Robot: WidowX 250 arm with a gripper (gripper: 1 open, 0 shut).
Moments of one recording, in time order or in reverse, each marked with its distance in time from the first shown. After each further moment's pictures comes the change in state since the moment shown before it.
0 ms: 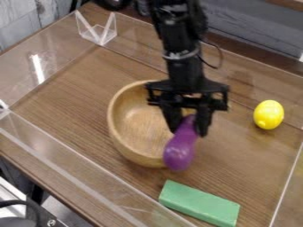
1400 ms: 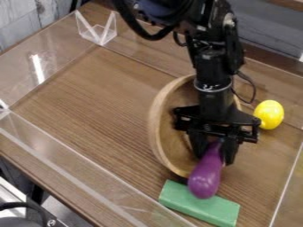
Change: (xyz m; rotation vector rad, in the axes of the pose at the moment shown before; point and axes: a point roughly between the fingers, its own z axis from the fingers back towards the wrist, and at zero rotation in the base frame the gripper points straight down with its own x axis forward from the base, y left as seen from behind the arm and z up) arm 0.003 -0.008 -0.025 0.032 -0.014 0.007
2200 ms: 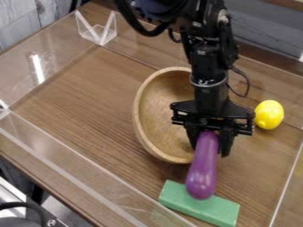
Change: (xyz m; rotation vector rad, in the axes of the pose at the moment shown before) arm 0.008 0.006 0.000 0.005 -0.010 0.011
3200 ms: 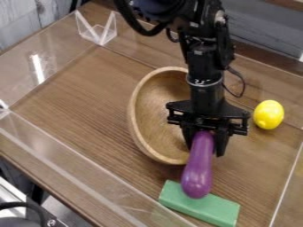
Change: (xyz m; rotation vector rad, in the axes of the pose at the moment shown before) arm 0.001 0.007 -0.001 0.020 0.009 0.013
